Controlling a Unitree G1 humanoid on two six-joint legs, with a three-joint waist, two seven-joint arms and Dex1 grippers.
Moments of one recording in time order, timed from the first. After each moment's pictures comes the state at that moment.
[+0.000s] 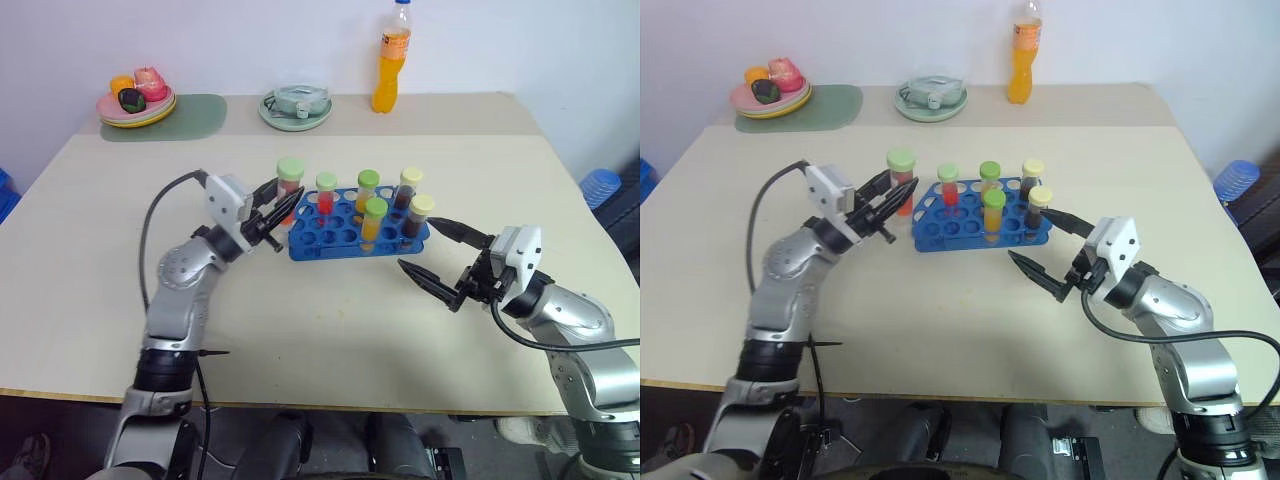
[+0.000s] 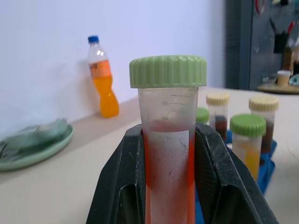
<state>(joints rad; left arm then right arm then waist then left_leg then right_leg) -0.45 0.23 0.03 0.03 -0.27 -0.02 -0.66 -0.03 -0.62 -0.17 -0.37 0.50 0.16 0.80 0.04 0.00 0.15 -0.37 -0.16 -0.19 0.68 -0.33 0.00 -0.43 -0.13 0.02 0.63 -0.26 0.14</state>
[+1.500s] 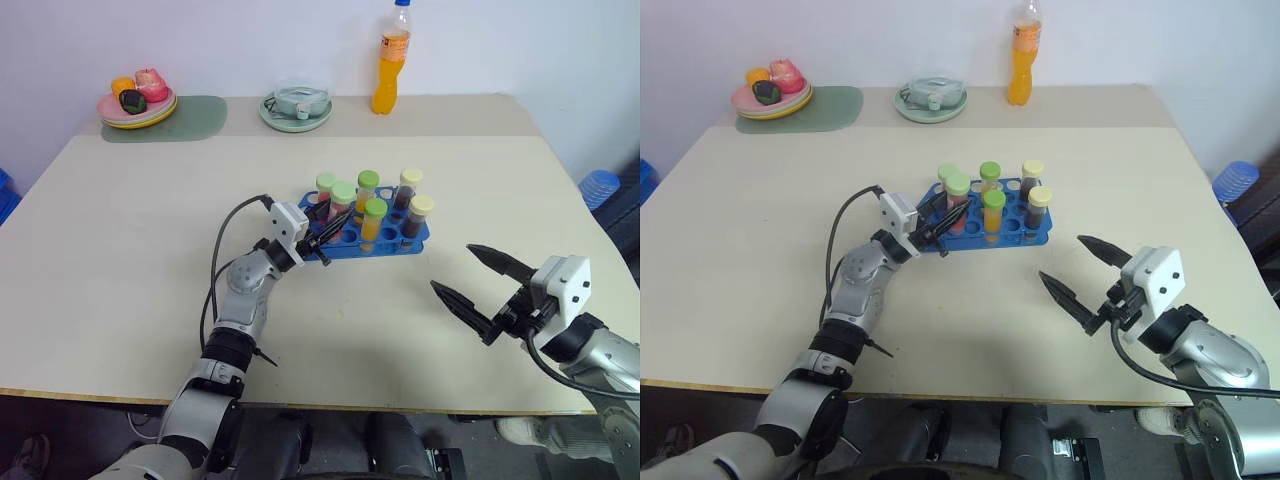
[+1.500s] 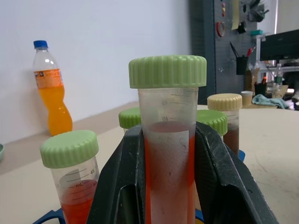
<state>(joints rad) -0.57 0.06 -0.06 0.53 -0.20 -0.45 -0.74 0.25 -0.64 -0.36 -0.63 0.57 0.32 0.67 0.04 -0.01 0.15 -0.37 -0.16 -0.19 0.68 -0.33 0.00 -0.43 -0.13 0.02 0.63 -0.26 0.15</state>
